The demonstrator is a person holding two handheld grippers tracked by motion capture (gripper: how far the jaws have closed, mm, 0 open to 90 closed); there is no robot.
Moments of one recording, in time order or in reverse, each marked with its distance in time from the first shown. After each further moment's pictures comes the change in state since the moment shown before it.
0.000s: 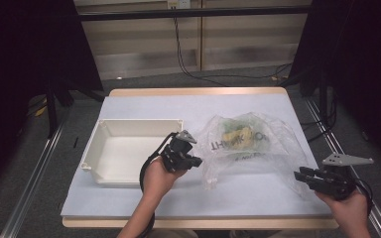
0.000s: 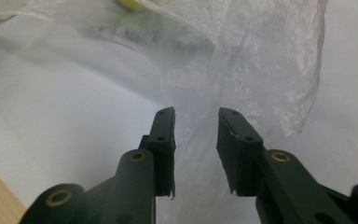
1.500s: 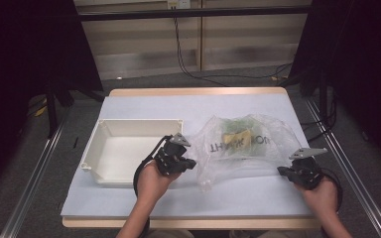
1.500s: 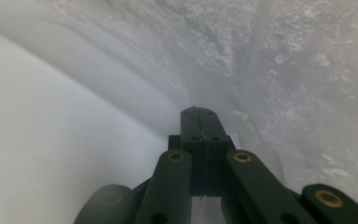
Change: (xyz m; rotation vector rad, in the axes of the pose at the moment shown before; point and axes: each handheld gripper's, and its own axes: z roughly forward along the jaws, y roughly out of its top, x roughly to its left) left arm 0.000 -0.014 -0.012 0.005 0.050 -0.010; right arm 0.009 0.011 0.067 0.195 -0.048 -0.105
